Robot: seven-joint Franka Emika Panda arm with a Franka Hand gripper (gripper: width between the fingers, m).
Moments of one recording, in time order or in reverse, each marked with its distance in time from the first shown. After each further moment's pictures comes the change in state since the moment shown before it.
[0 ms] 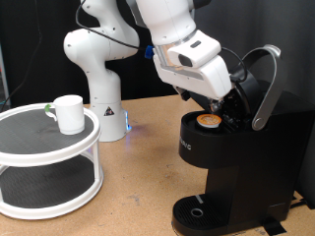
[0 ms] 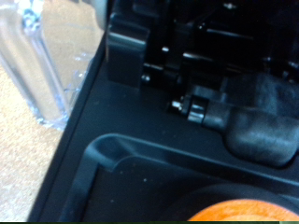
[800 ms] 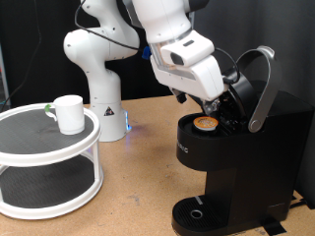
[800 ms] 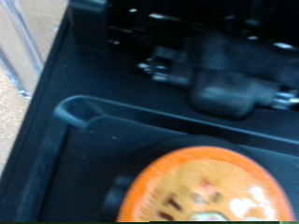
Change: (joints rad) arm -0.012 -0.009 -0.004 -0.013 -0.039 0.069 0.057
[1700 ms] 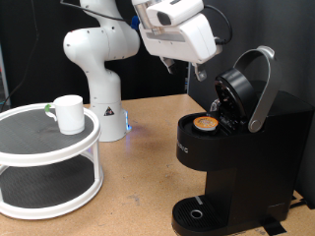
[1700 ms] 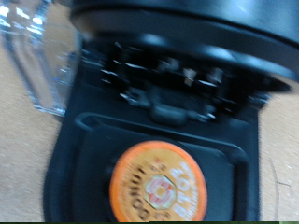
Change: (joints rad) arm -0.035 -0.071 -0.033 0.108 -0.020 -0.187 0.004
